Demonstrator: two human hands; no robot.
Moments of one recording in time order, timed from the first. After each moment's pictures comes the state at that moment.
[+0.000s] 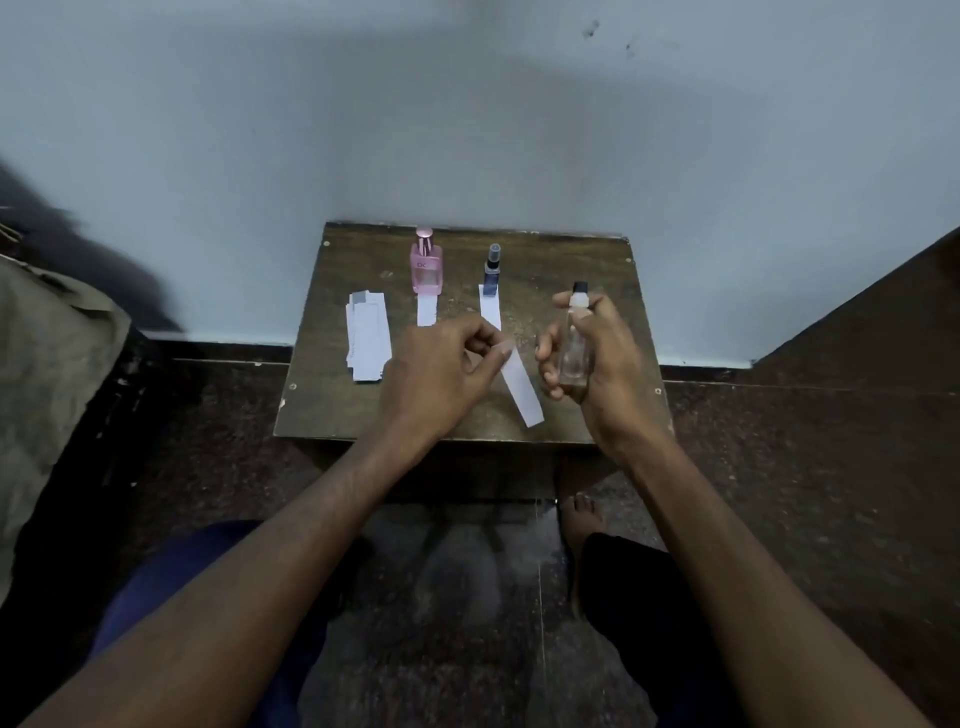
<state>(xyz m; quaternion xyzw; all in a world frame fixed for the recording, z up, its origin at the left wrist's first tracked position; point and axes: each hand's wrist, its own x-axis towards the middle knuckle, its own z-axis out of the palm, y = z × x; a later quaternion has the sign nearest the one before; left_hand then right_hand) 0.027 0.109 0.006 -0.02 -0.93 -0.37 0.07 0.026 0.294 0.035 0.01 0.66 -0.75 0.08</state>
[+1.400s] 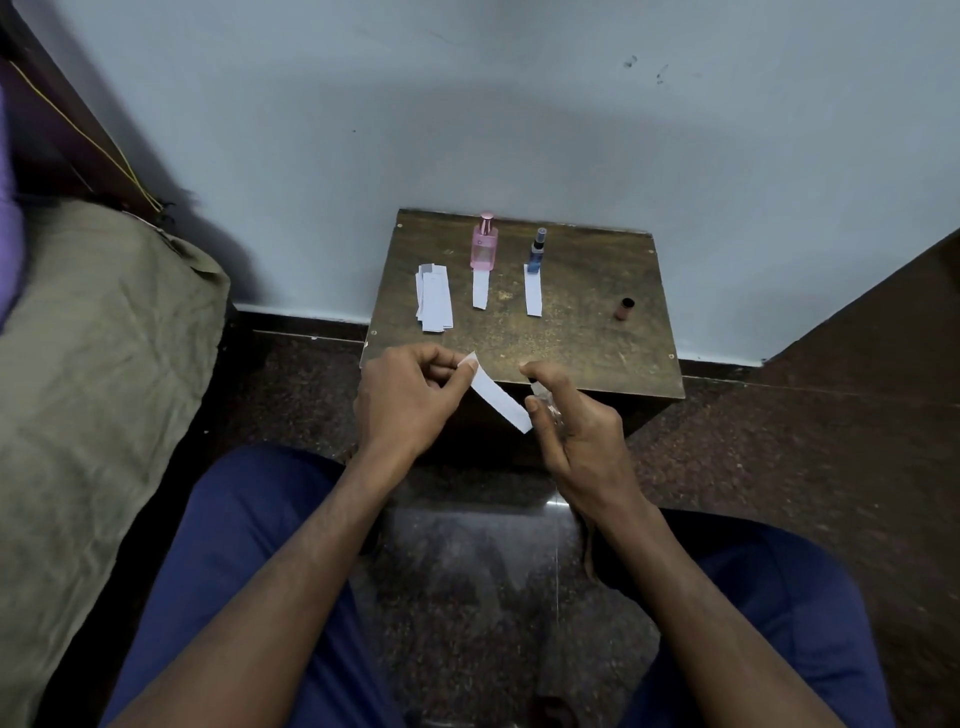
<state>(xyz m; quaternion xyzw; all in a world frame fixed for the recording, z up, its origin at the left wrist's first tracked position) 0.174 0.047 0.062 0.16 -0.88 -0.43 0.11 0.184 0.256 0.057 -0.22 0.88 -0.39 -0.12</state>
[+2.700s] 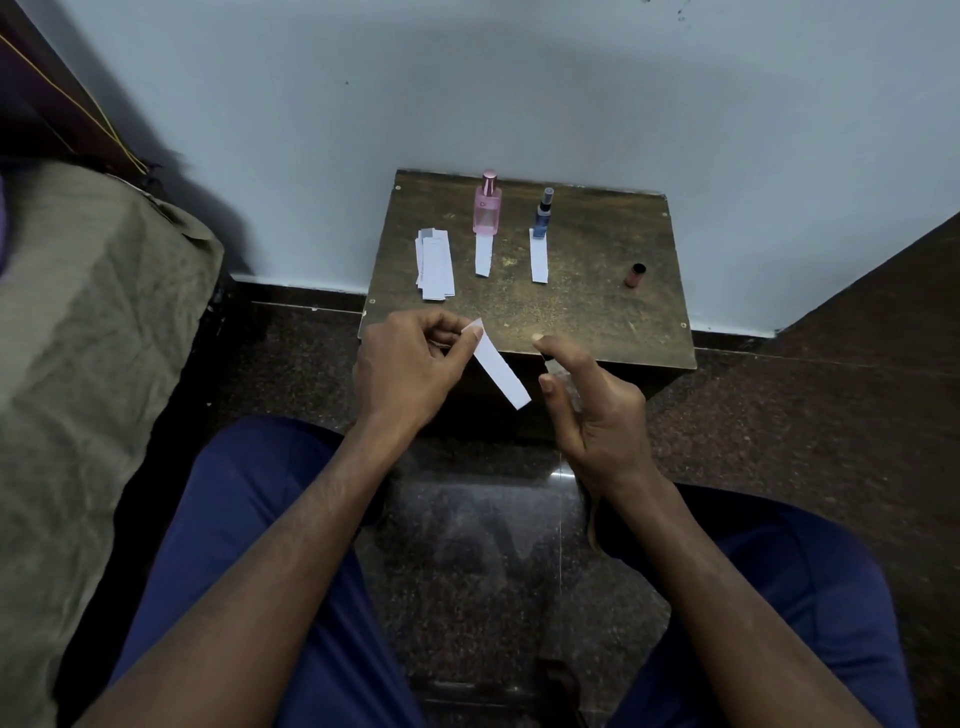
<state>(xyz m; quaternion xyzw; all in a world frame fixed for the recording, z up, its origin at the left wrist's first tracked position) 0.169 0.046 0.056 0.12 -0.90 -0.40 0.12 0.184 0.264 0.046 -0.27 0.85 -0.40 -0.20</state>
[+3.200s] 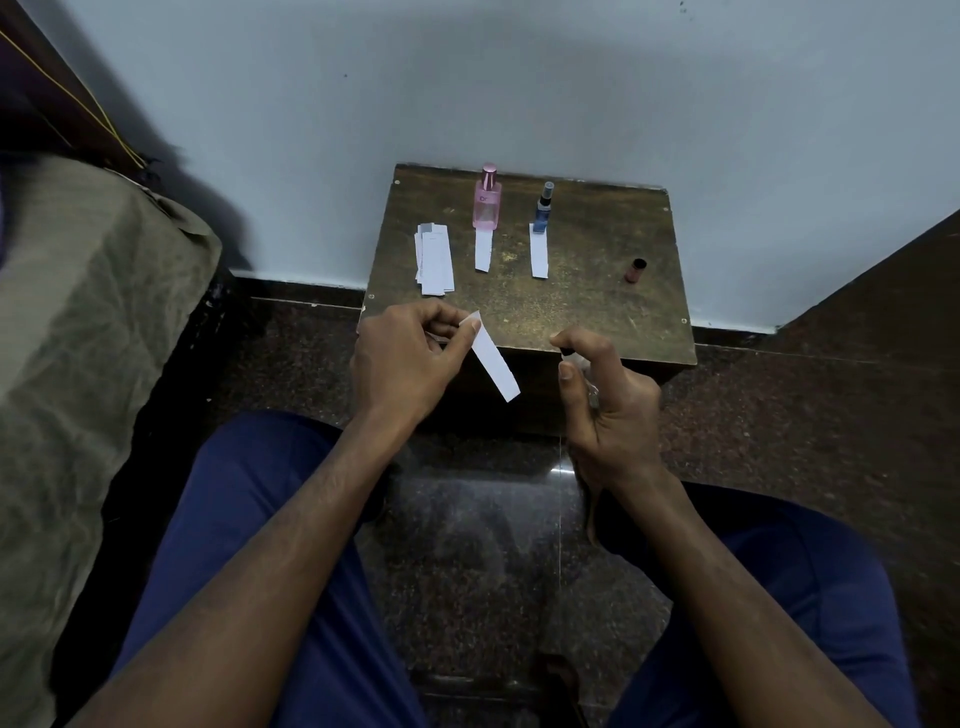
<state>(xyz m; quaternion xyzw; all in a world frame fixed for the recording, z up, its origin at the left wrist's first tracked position) 0.168 0.045 0.056 0.12 -0.90 -0.40 0.14 0.184 0.267 0.049 -0.22 0.84 -0.44 -0.21</state>
